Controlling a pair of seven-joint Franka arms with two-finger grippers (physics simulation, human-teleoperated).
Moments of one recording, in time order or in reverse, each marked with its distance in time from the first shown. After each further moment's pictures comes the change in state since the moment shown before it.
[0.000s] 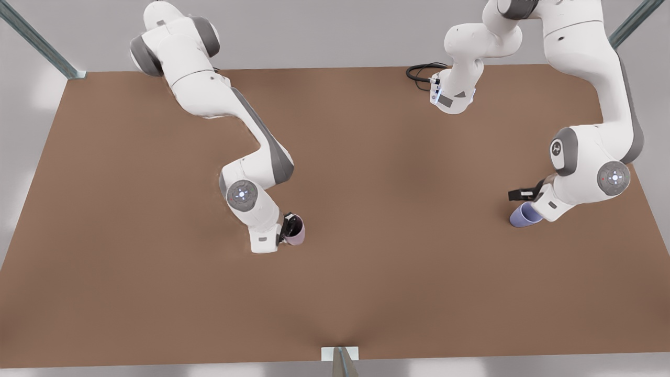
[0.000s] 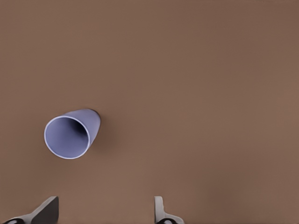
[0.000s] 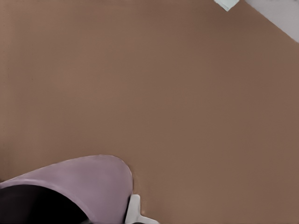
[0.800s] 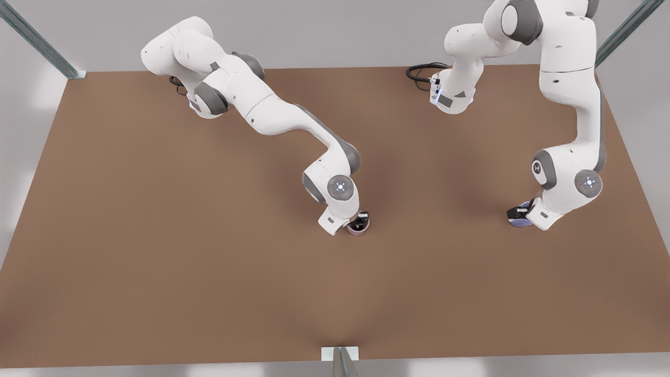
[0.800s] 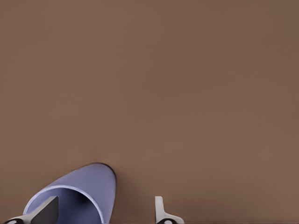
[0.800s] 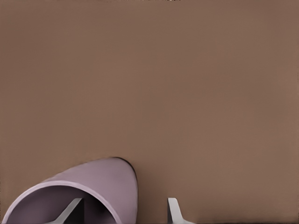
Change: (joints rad) left arm 0.034 0.143 0.062 -0.210 -0.038 0.557 0.134; right arm 0.201 0.400 0.006 0.451 -0.046 -0.088 1.063
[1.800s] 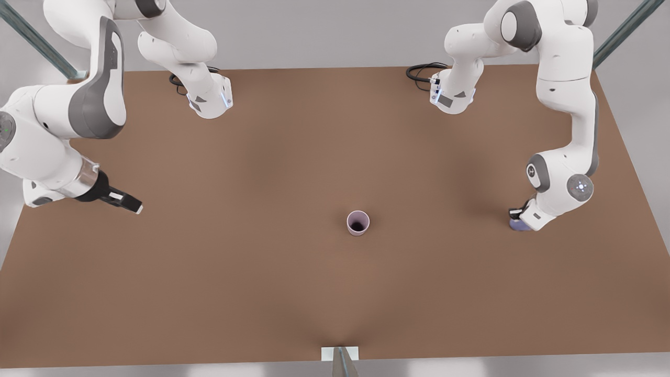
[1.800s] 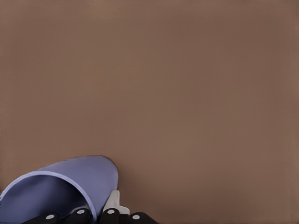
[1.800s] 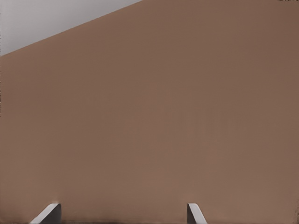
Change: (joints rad) left arm 0.001 0.021 -0.011 -0.002 0.004 0.030 0.060; right arm -0.765 -0.904 0.033 -0.577 -0.069 -0.408 -0.406
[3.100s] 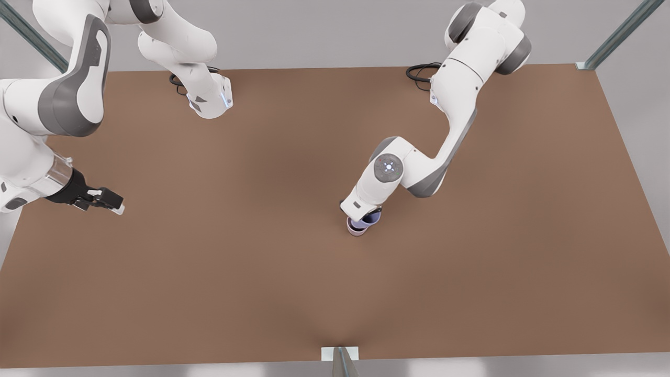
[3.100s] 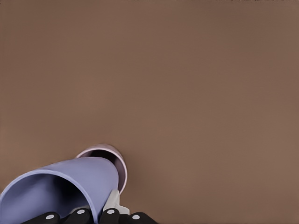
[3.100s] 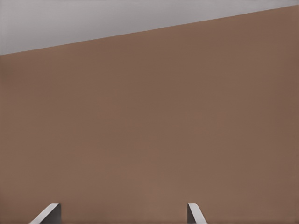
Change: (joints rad) left arm -0.404 0.224 -0.495 0.561 0.098 -0.215 -0.940; right arm -0.048 0.032 -0.016 0.102 0.023 -0.006 -0.250
